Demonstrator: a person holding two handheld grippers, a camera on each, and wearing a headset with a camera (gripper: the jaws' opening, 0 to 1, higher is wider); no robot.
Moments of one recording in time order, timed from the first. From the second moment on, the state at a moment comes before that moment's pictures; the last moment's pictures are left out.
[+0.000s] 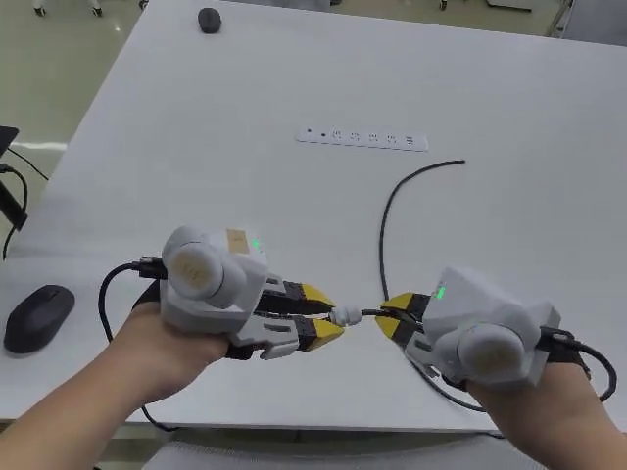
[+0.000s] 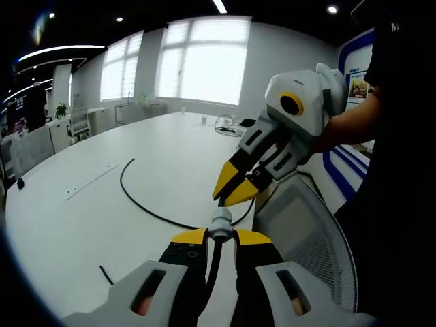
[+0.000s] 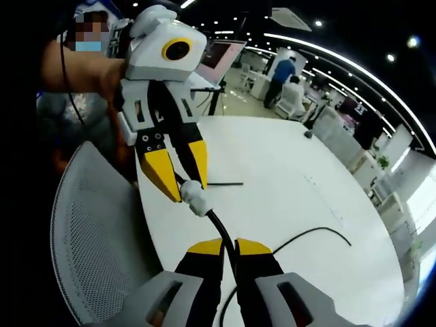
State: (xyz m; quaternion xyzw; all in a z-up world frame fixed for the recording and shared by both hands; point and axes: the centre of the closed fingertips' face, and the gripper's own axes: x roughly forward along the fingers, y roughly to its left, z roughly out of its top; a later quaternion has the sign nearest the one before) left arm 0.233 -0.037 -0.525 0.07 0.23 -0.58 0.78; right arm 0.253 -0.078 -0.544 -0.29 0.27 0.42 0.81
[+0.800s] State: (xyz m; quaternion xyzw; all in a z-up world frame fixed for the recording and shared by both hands) left arm 0.242 -0.045 -0.522 0.06 0.22 -0.57 0.79; right arm 0.281 -0.166 -0.606 -0.13 0.39 0.30 0.86
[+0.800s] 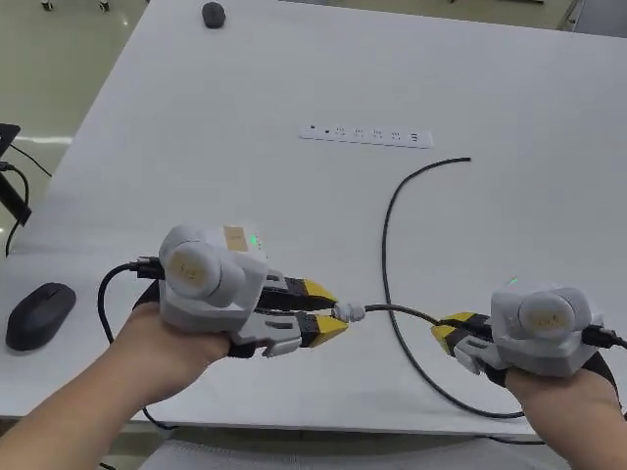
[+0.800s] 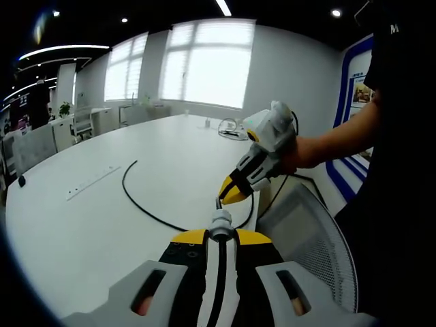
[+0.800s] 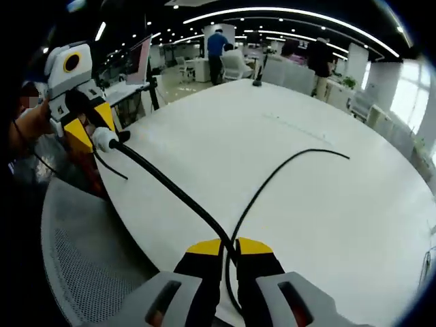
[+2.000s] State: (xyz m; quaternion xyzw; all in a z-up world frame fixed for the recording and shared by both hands) left arm 0.238 -0.042 -0.527 0.08 0.22 -0.58 0.78; right arm 0.250 -0.055 -0.544 -0.34 0.21 0.46 0.79
